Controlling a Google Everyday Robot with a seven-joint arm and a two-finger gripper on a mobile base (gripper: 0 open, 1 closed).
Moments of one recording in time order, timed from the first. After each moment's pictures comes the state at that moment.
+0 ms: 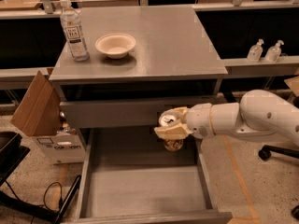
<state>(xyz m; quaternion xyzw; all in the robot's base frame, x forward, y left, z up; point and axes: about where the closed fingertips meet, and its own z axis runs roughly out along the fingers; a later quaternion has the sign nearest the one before) 0.521 -0.047 0.753 -0.46 0.71 0.34 0.42</state>
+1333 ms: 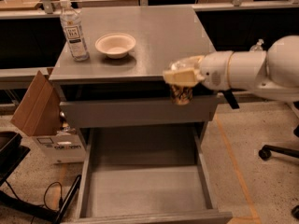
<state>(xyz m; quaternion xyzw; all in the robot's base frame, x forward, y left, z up) 0.579 -0.074 0.900 -0.37 0.73 0.30 0.49</state>
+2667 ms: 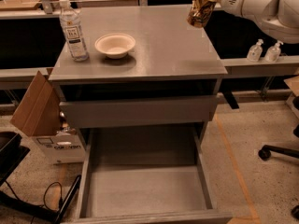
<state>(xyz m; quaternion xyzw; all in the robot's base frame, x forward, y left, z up) 0.765 -0.166 1.057 -0.13 0.70 0.30 0.63</state>
